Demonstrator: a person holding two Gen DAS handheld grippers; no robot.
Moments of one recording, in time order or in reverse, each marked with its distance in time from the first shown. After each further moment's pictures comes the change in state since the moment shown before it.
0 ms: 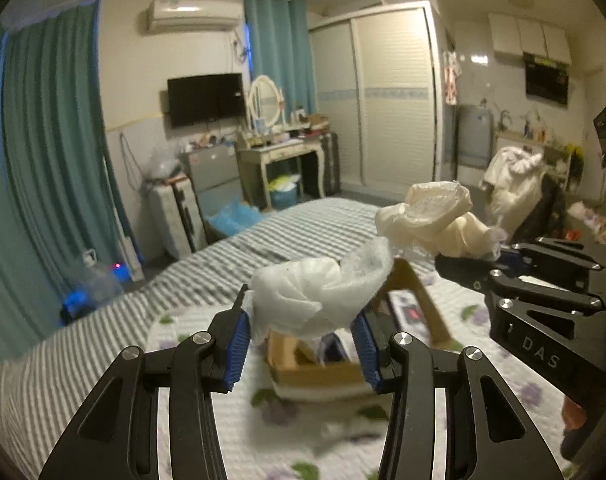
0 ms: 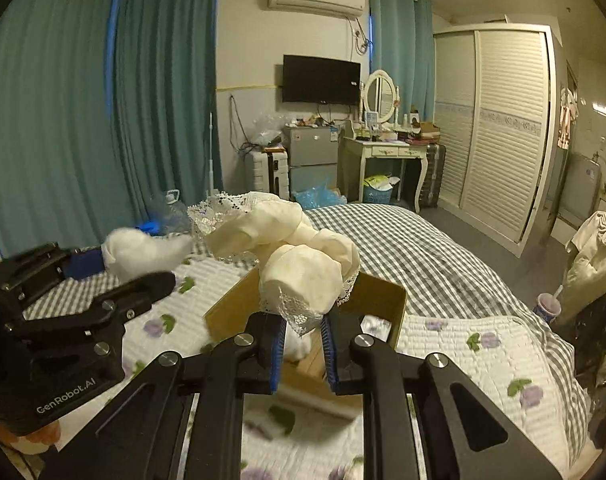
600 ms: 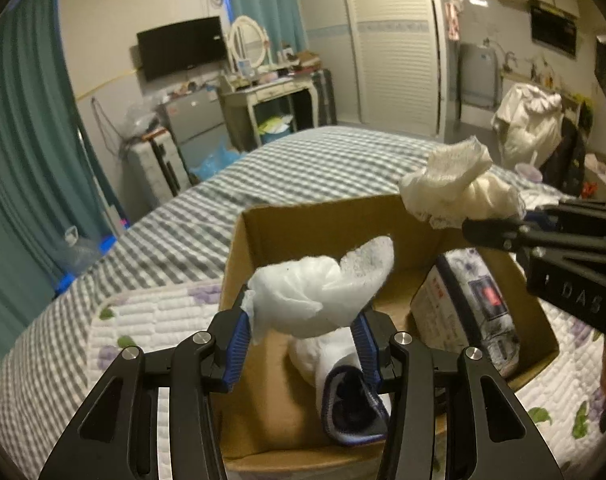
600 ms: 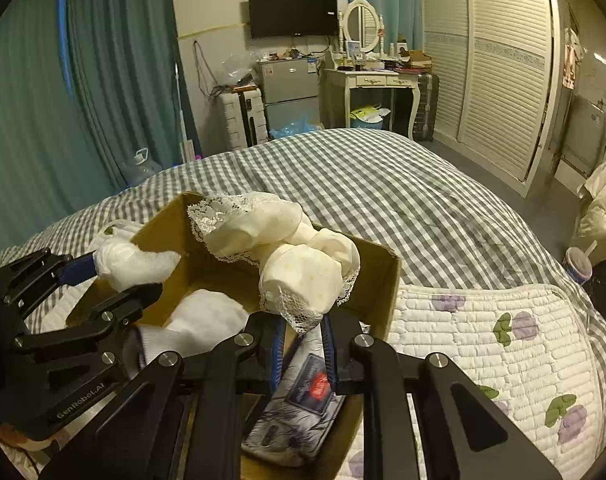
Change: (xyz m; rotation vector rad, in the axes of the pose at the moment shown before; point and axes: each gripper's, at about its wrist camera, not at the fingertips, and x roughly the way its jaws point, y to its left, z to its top) left arm 0.148 -0.023 -0.031 0.075 0.200 -0.001; right arm 0.164 -0.090 -0.025 0.100 0.226 -0.008
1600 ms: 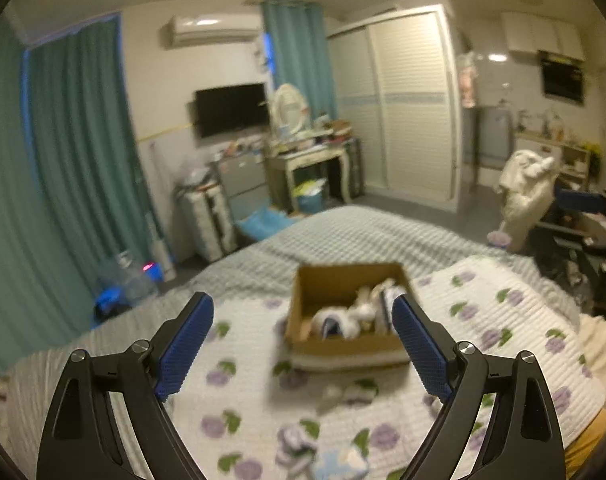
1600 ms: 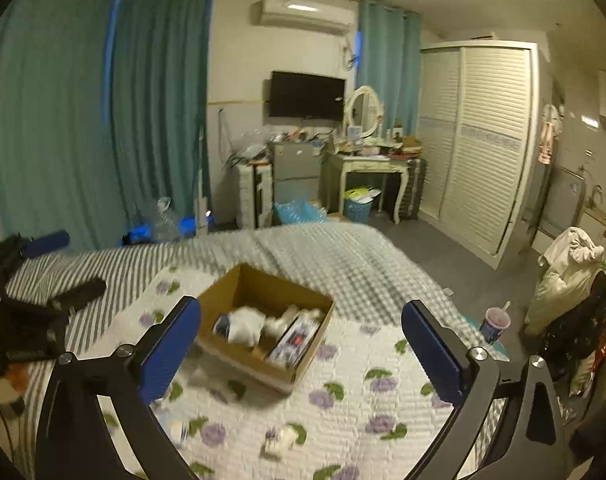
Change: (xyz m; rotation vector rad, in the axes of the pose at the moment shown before) left arm -0.263 -0.003 -0.021 -0.106 -0.186 0.139; right arm -0.298 0.023 -0.028 -0.134 -0.245 -0.026
